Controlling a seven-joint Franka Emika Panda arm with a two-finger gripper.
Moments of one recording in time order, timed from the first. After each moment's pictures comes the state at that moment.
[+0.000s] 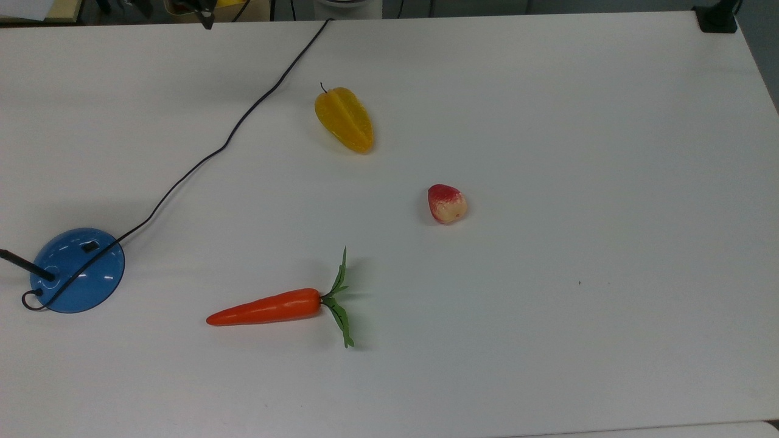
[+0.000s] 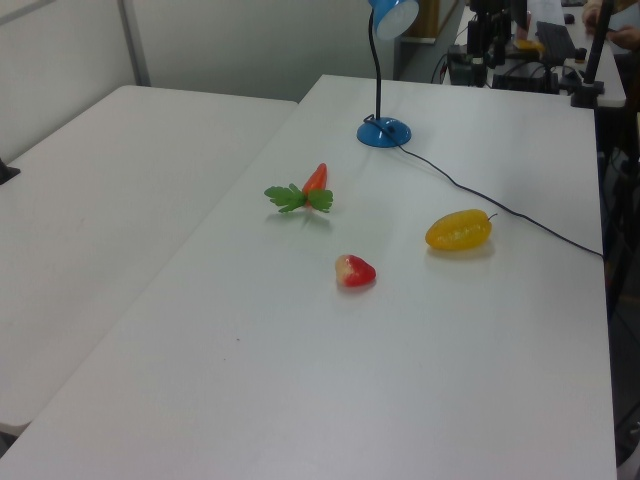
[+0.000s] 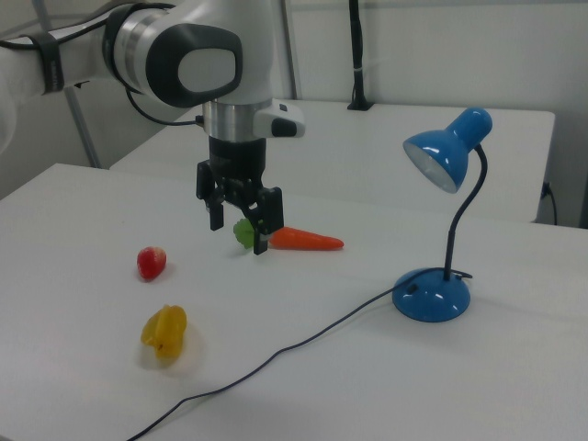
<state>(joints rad) -0.21 0.13 -0.09 -1.54 0.05 1.51 -0.12</state>
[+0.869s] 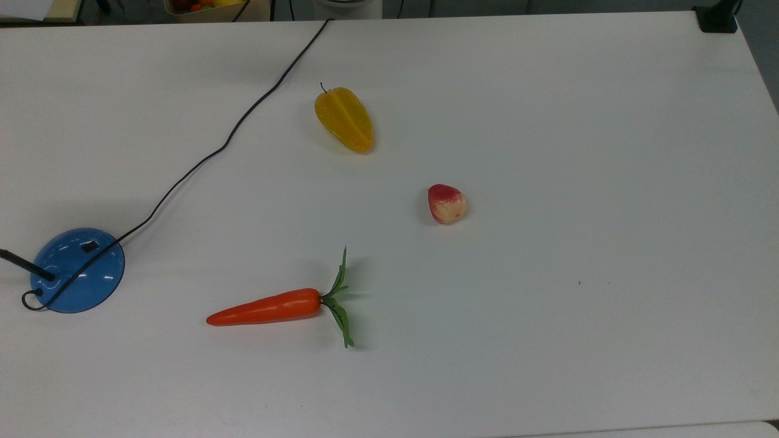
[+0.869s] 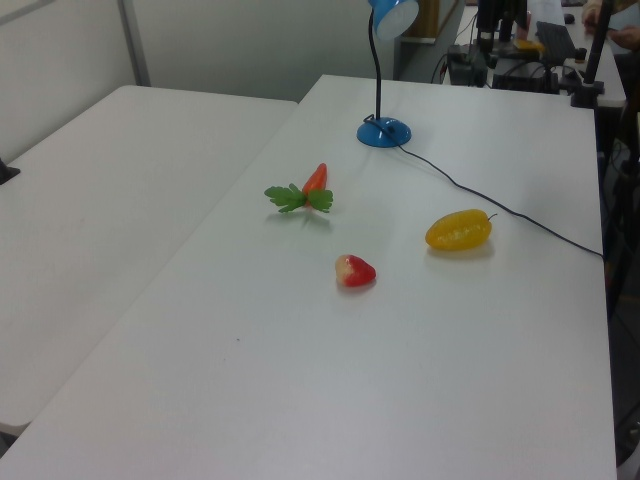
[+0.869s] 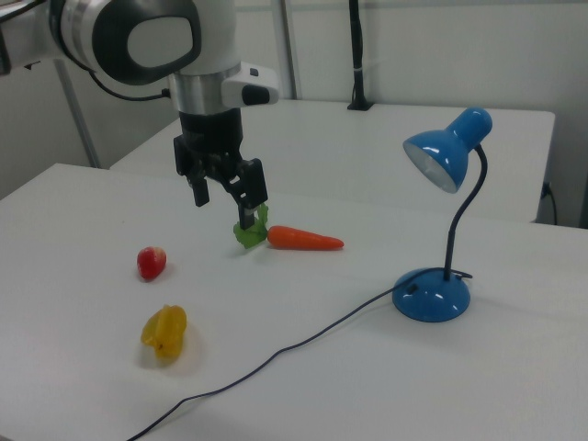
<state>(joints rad) -0.19 -0.01 -0.09 -1.61 0.05 1.57 -0.12</state>
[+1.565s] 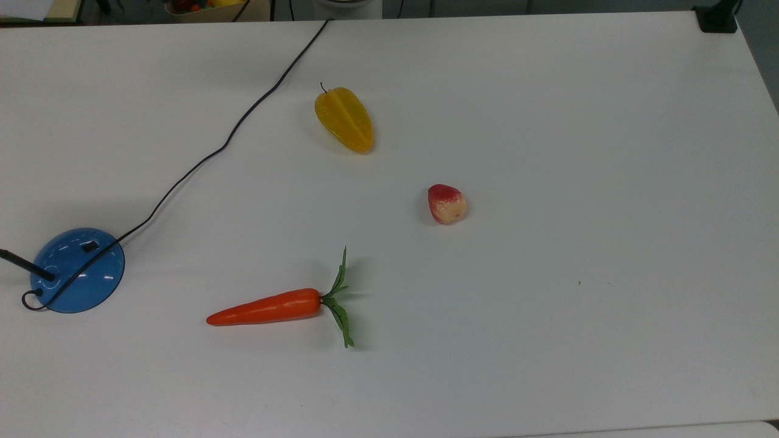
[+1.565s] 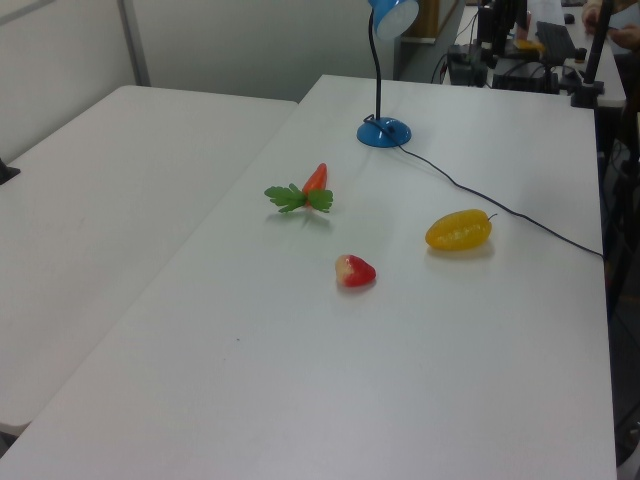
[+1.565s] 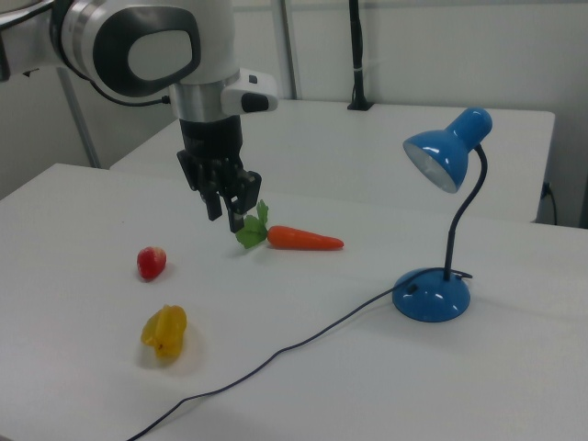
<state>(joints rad) -0.19 -0.02 -0.09 -1.66 0.07 1.63 -0.12</state>
